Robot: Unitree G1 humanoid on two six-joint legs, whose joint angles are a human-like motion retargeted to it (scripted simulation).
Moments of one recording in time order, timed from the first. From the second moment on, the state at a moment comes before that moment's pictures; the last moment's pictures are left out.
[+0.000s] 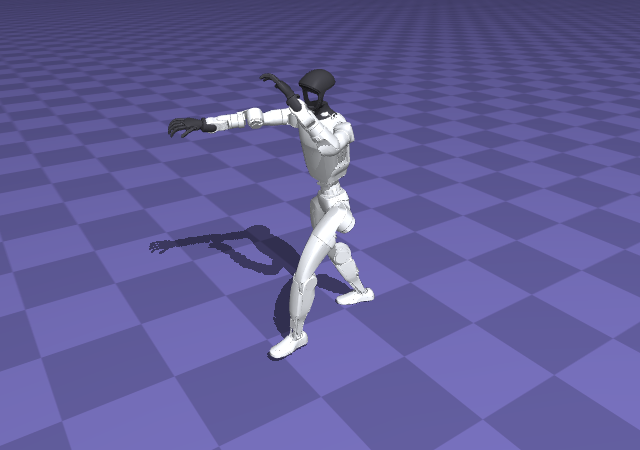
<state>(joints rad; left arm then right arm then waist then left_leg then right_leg) -1.61 0.79 -0.33 0.29 0.37 -0.51 -0.02 -1.55 -0.82 0.33 1.70 -1.16 -0.19 -0.34 0.33 -0.17 -0.02 -0.86 0.11 0.33 0.53 0.06 0.02 0.05 -0.14 -0.22 0.20 -0.45 0.08</state>
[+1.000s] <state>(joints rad) -1.27 0.66 -0.23 1.47 1.03 -0.15 0.48 0.39 -0.16 -0.28 0.32 0.73 0.17 0.77 -0.26 0.03 -0.01 -0.11 0.03 0.37 0.11 -0.11 0.00 -0.74 0.20 -0.04 0.07 0.26 0.02</state>
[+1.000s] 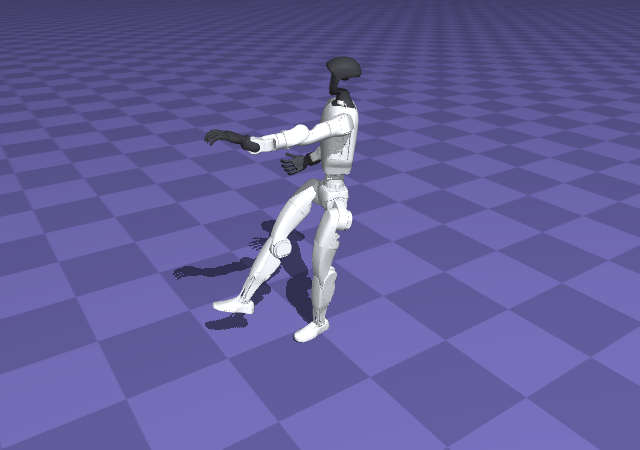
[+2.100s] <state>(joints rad) 0.44 0.09 -0.10 0.46 -1.01 0.03 -0.72 -1.02 -1.22 -0.01 0.88 -0.53 -0.50 -0.18 0.32 -0.32 -0.03 -0.85 -0.07 0.24 0.60 -0.10 0.08 0.06 -0.20 -0.24 0.10 0.17 0.19</state>
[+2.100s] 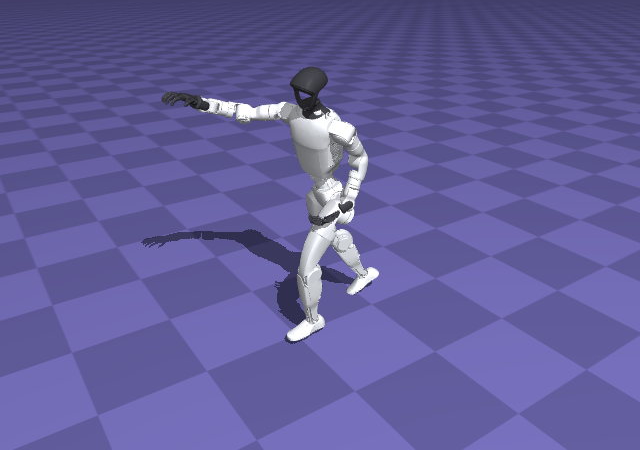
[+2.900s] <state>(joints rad) 0.53 0.30 0.00 0.28 -0.84 0.09 -0.72 -1.61 -1.00 0.34 1.63 -0.66 -0.32 -0.36 0.23 -0.29 -0.05 -0.97 0.02 0.26 0.60 -0.05 0.07 -0.02 -0.09 -0.21 0.15 -0.35 0.07</state>
